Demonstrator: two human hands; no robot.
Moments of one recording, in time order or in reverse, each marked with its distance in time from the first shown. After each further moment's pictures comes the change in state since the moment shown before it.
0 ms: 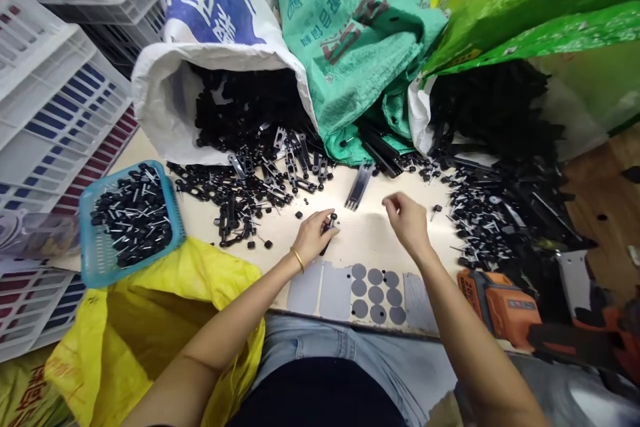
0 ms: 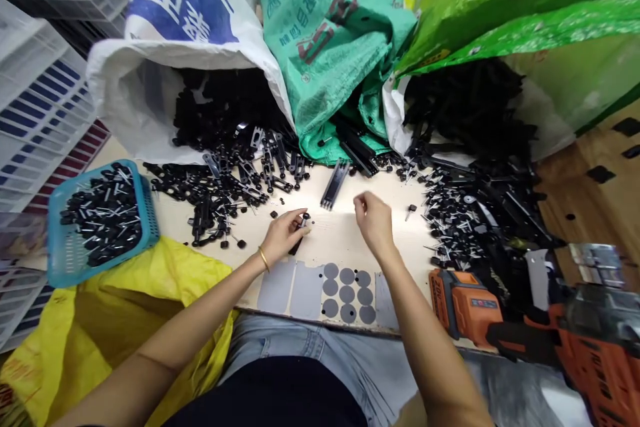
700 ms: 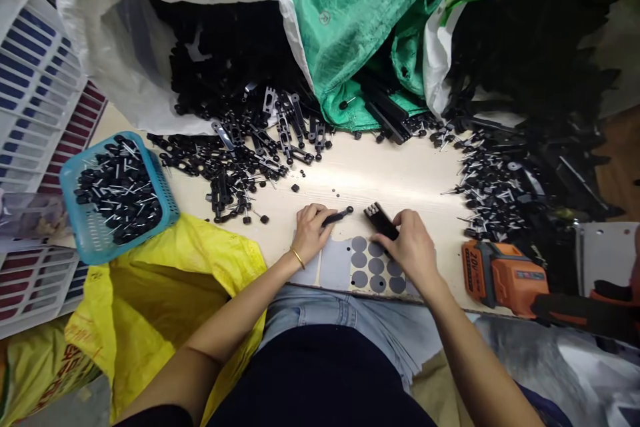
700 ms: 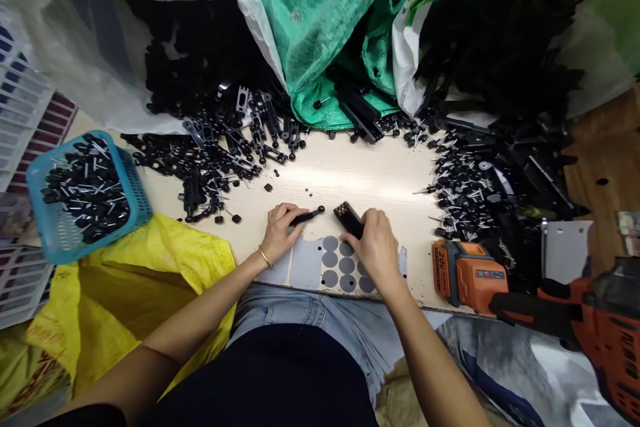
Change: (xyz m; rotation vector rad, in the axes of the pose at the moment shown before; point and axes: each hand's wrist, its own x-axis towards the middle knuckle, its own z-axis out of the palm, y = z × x) left_hand -0.047 -0.022 0.034 0.206 0.108 0.166; right_hand -0.099 0.018 0.010 -0.262 -0.151 0.007
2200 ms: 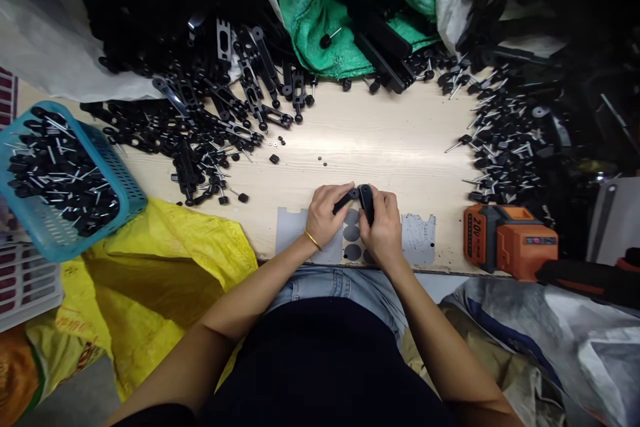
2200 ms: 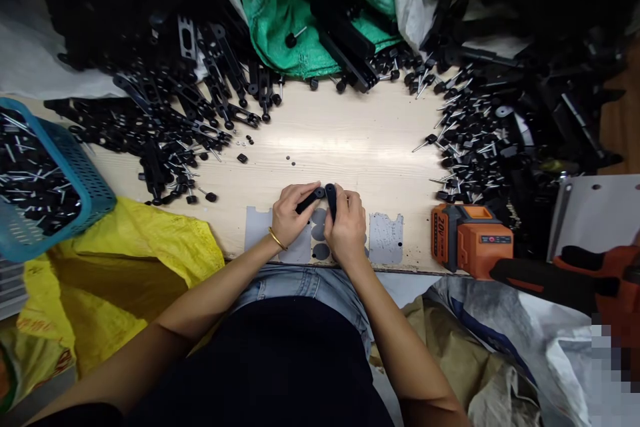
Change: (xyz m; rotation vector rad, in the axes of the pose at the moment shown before) left_hand 0.001 0.034 0.037 -0.257 0.054 0.024; right_hand -0.027 -0.030 0.035 0.300 0.056 0.057
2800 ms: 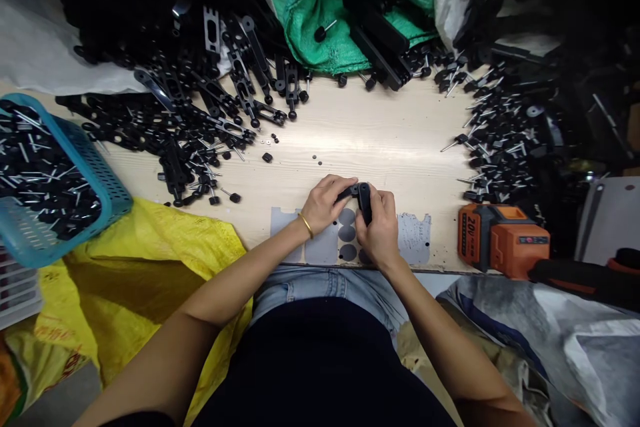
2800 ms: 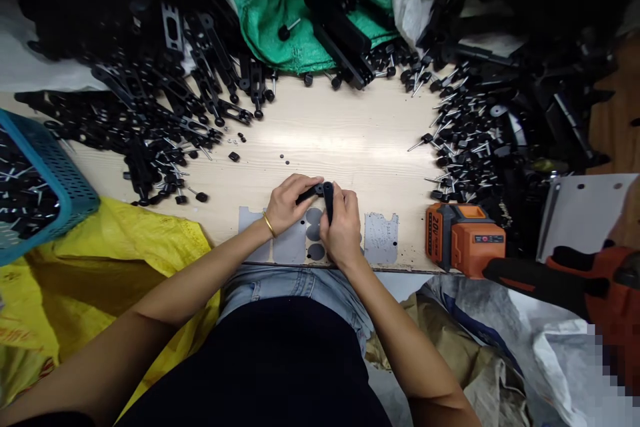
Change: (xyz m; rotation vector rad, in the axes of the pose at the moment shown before) left_hand 0.027 -0.015 -0.004 -0.021 -0.198 0.151; right_hand 0.001 0.004 0.001 0.073 0.026 -0.033
